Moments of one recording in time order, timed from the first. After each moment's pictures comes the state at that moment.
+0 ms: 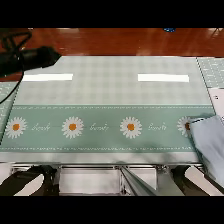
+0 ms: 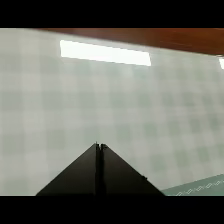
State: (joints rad) left arm -0.10 -1.07 1.22 0.99 -0.79 -1.43; right arm -0.73 -1.09 1.28 -0.95 1.24 1.55
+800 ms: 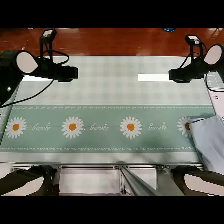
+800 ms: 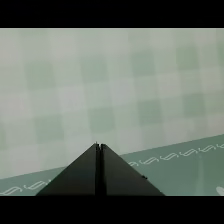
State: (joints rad) left arm -0.26 -1.26 1.26 1.39 -0.97 -1.65; right arm 0.03 -1.37 1.36 -1.54 1.15 1.57
